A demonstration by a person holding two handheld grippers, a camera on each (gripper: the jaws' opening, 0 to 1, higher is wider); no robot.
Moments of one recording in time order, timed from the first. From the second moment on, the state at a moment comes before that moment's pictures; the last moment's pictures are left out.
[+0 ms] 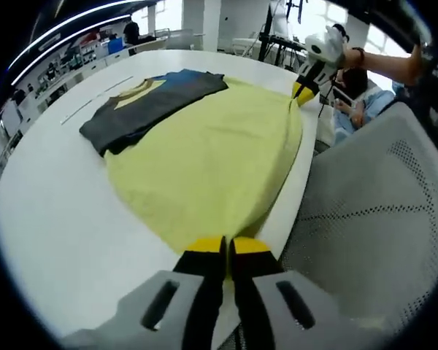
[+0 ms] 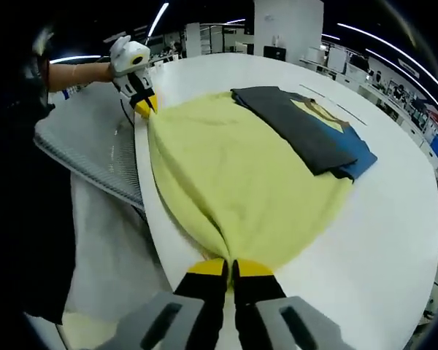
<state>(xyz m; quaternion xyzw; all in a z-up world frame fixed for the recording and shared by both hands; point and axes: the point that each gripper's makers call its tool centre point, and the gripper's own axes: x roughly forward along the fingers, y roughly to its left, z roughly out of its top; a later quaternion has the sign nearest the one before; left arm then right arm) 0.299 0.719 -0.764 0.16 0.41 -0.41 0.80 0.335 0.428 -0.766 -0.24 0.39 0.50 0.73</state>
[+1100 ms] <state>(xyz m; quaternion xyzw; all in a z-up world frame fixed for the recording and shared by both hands) 0.253 0.721 -0.743 0.11 0.44 -0.43 0.78 0.293 0.425 -0.734 -0.21 0.41 0.53 0.71</state>
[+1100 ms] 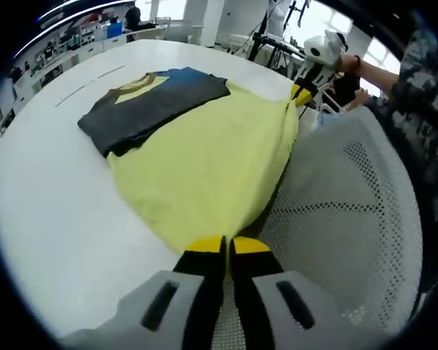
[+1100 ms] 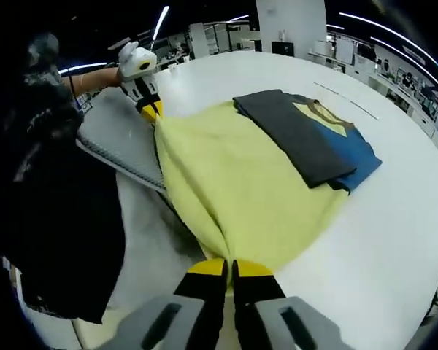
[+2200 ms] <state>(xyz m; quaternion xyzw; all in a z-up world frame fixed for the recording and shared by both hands) 0.361 0.731 -0.657 0.17 0.30 -0.31 0.88 0.386 0.437 -0.669 -0.26 0.32 0.46 0.78</state>
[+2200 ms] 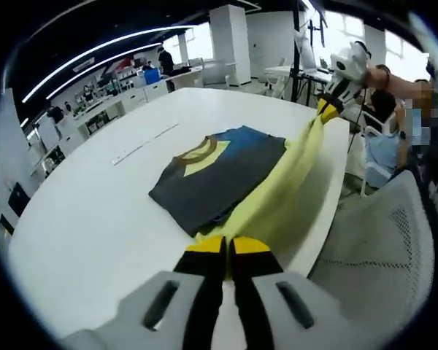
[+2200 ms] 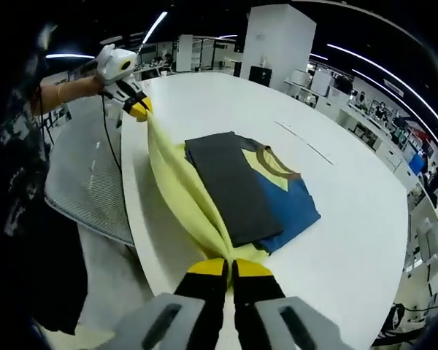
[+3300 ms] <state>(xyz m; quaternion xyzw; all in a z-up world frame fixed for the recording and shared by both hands) 0.473 0.743 -0.608 0.15 0.21 -0.22 0.94 0.490 0.447 -0.630 -0.25 0.26 0.37 0.85</state>
